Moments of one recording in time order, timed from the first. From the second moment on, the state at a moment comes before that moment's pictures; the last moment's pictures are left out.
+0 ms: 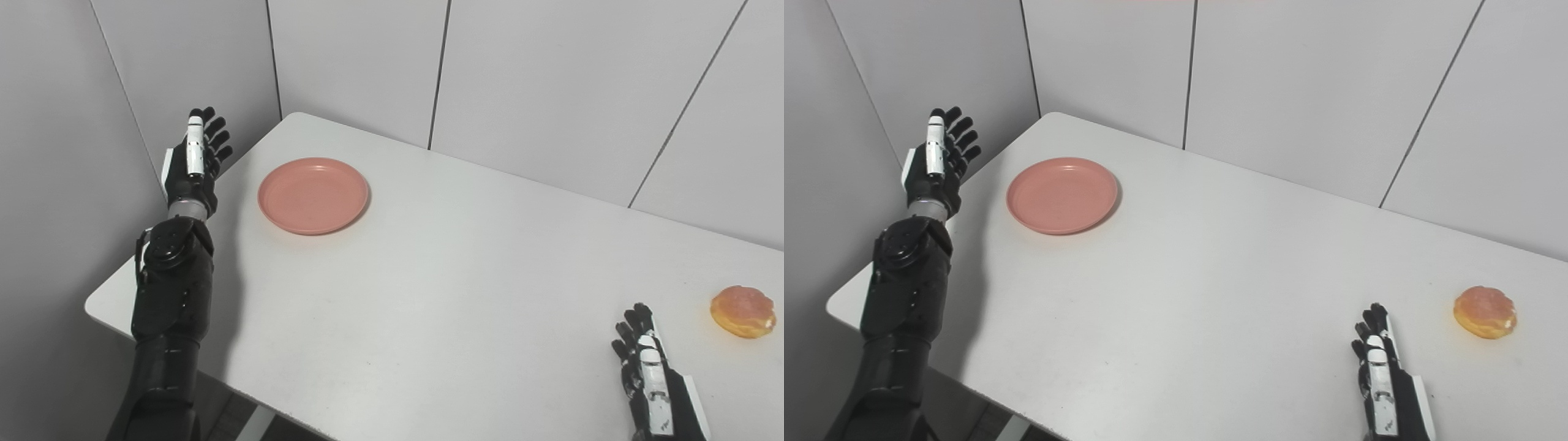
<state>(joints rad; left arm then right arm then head) -0.33 0.38 0.56 0.23 -0.33 0.17 0.09 -0.04 -0.04 0.10 -0.08 0.08 0.07 0.17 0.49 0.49</state>
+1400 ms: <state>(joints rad) -0.37 0.37 0.49 0.46 -0.39 0.11 0.04 -0.04 -0.04 0.10 -0.09 0.06 0.07 0.16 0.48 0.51</state>
